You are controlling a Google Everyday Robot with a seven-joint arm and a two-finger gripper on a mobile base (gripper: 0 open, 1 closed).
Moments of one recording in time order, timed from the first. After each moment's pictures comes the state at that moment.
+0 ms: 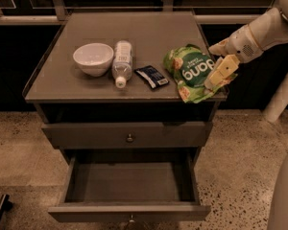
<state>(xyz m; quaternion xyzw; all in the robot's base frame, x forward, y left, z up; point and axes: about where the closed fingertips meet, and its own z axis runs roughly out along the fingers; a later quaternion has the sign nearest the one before) 0.651 -0.211 0.867 -0.54 0.76 0.22 0.30</state>
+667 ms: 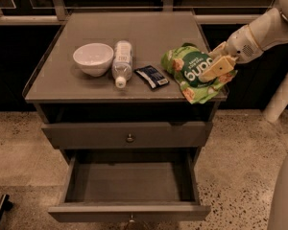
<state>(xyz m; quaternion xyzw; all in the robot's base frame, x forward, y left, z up) 0.651 -0.211 0.867 -0.54 0.76 0.22 0.30</state>
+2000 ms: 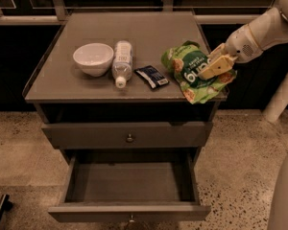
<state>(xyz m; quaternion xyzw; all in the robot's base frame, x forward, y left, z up) 0.651 -0.211 0.867 -0.54 0.76 0.22 0.30</state>
